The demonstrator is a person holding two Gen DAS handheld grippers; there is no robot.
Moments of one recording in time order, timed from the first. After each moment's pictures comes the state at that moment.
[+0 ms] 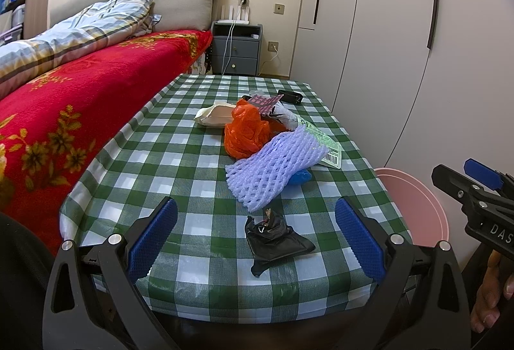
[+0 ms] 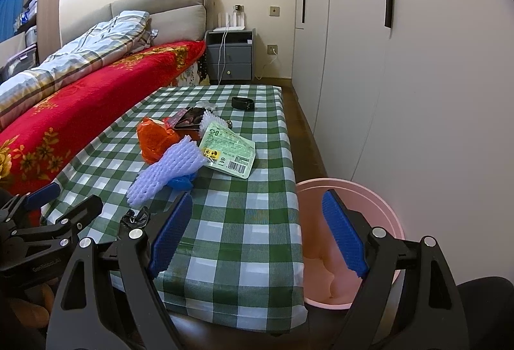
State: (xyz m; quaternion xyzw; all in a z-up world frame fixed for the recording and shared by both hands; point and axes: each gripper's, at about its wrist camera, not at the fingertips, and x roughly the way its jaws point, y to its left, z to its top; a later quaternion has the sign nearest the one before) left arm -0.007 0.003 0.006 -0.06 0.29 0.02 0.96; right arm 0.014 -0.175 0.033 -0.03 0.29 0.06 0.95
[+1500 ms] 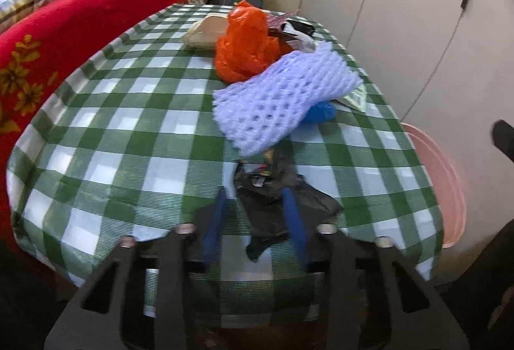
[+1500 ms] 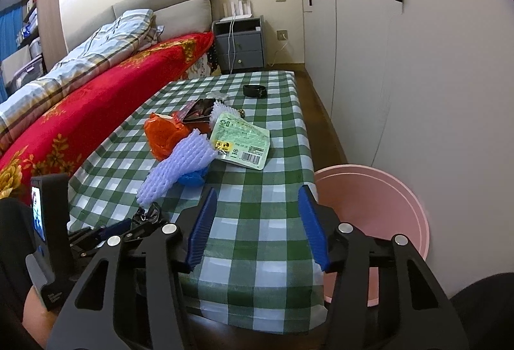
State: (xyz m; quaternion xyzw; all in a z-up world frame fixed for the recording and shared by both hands) left arm 0.042 0.000 -0.066 -0.10 0.41 0.01 0.91; right arm 0.034 -0.177 0.023 0.01 0.33 0.09 0.94
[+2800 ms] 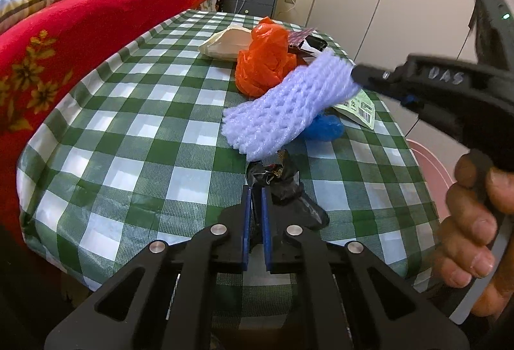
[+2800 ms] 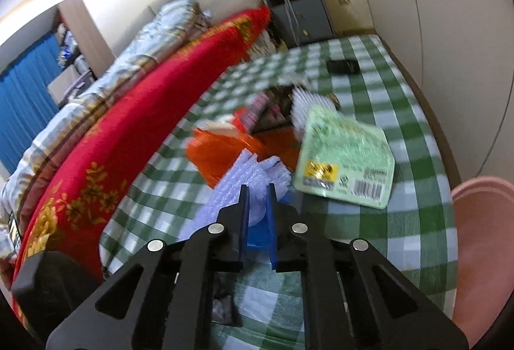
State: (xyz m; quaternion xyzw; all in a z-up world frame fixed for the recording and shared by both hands) left arm 0.041 0.017 -0.057 -0.11 0.40 0.03 0.91; right arm 0.149 -0.107 -0.012 0.11 0.37 0.26 0.89
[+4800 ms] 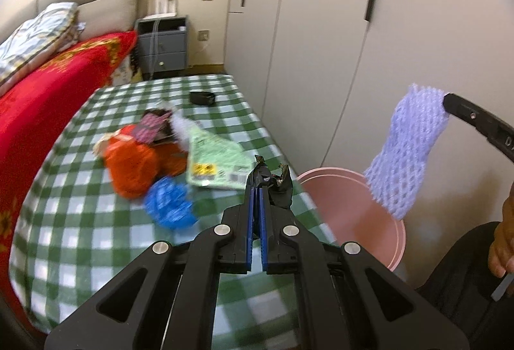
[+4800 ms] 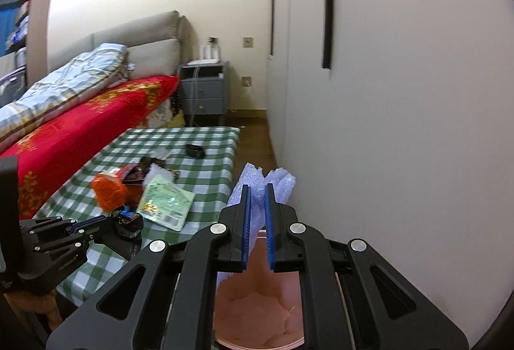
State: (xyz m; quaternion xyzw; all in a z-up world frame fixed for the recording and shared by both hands) left arm 0.070 -0.090 0.025 -0.02 0.32 -0.13 0.94; right arm 0.047 -0.287 0.097 -0.02 0.24 0.02 0.97
